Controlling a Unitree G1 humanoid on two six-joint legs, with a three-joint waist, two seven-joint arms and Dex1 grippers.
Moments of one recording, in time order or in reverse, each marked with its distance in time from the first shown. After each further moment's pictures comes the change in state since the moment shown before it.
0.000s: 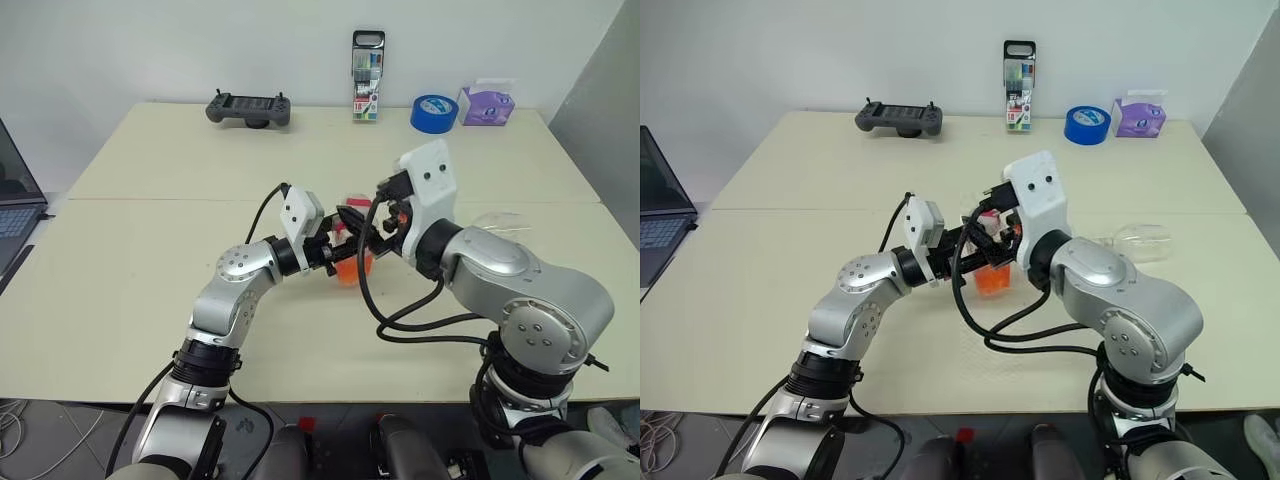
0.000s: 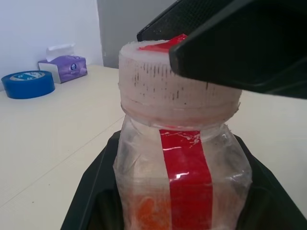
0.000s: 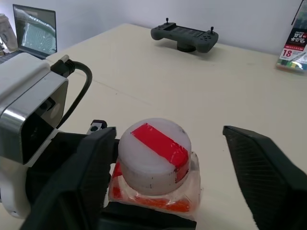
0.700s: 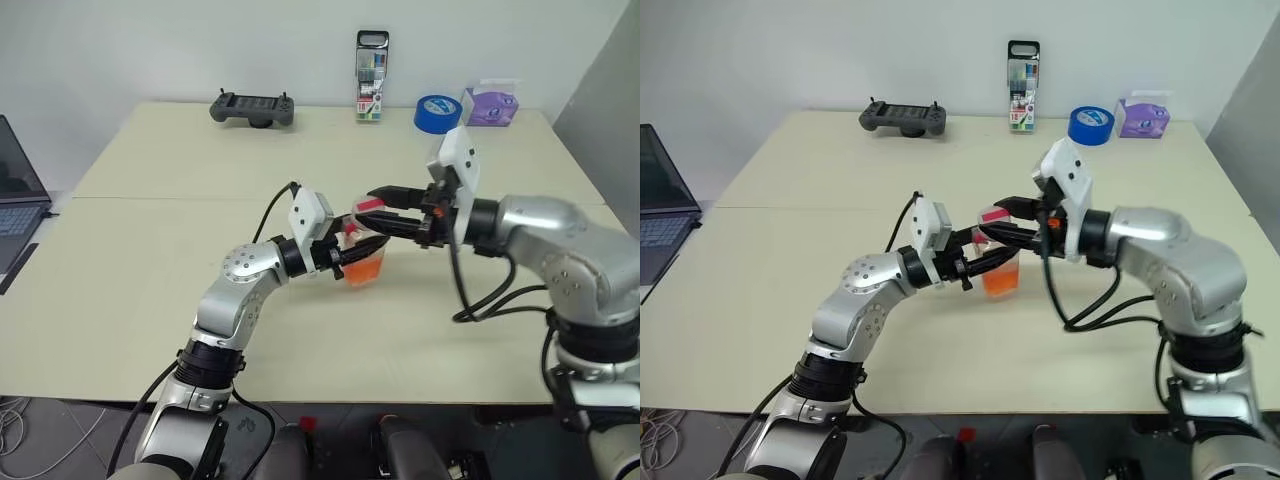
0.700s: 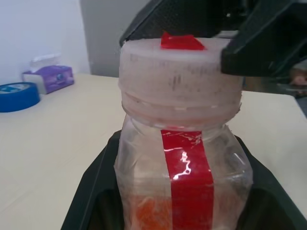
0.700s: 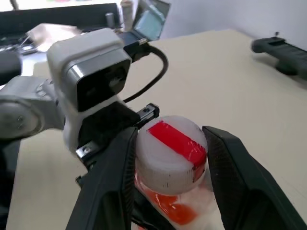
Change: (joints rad) left arm -0.004 -0.015 -0.025 -0.043 0.001 0.001 -0.005; right arm -0.094 -0.463 0.079 0.517 0.039 -0.604 0.926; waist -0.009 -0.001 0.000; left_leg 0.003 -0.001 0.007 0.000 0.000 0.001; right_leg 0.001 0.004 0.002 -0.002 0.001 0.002
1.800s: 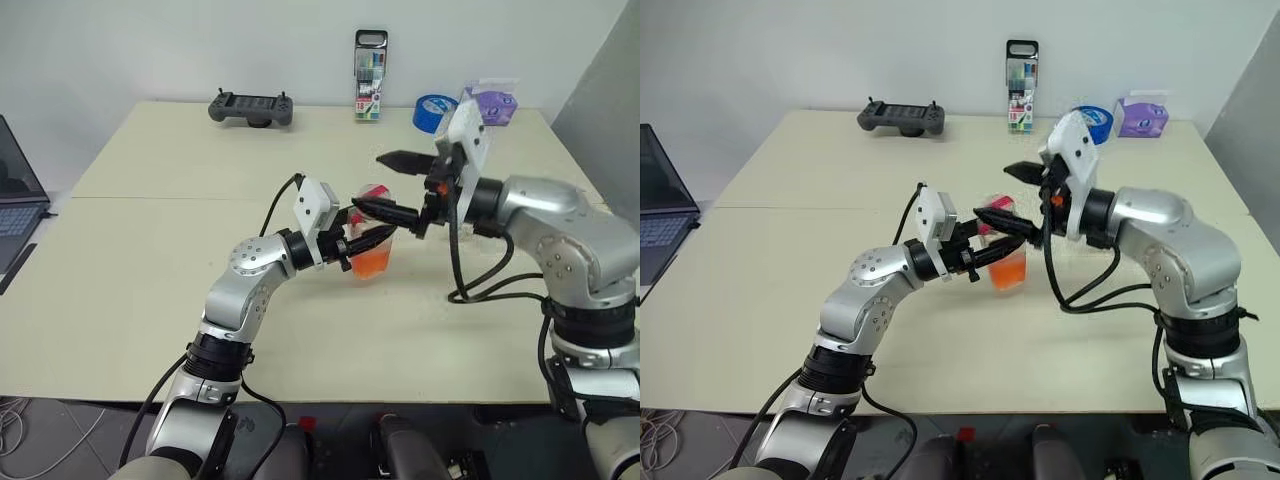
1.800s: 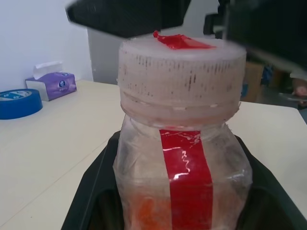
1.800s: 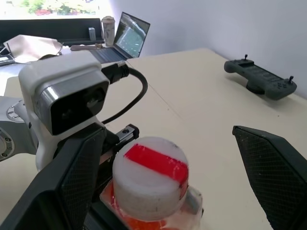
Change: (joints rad) left arm -0.039 -0.040 0.008 0.023 0.001 0.016 -0.002; right arm 0.039 0.066 -0.053 -0.150 -0.003 0.087 -0.247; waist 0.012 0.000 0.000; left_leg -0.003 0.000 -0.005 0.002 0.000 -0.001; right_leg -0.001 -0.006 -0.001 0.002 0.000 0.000
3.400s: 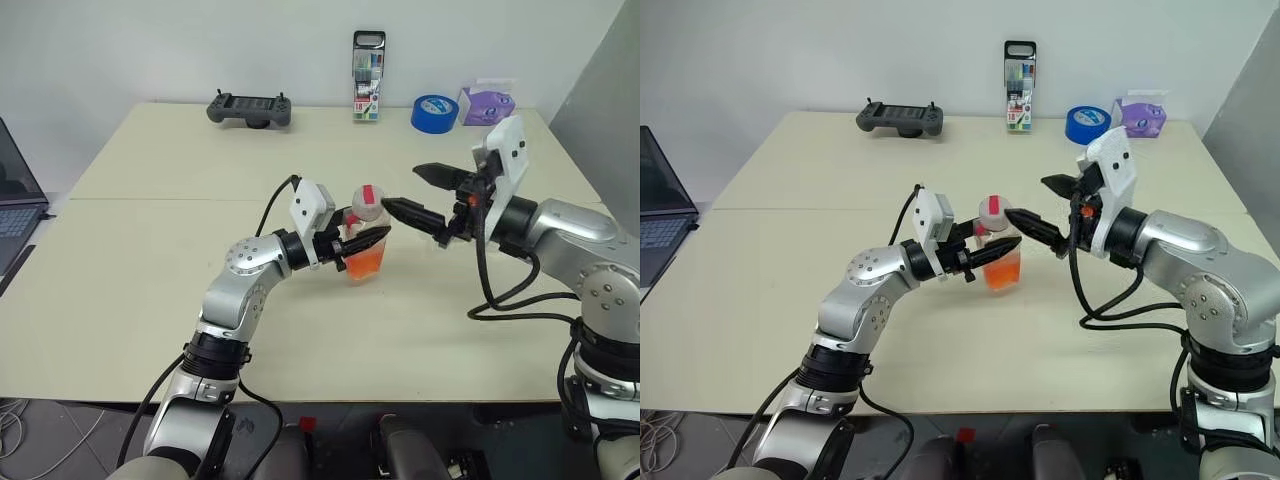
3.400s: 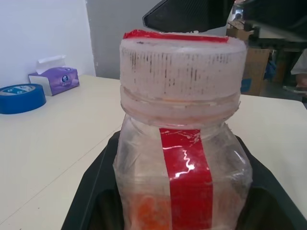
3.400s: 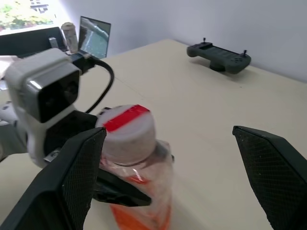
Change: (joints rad) left arm -0.001 0.012 0.012 0.031 0.019 -0.016 -0.014; right arm 0.107 -0.049 -0.156 -0.149 0.216 0.151 -0.202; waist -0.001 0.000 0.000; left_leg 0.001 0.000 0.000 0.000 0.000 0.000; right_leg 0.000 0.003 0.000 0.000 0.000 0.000
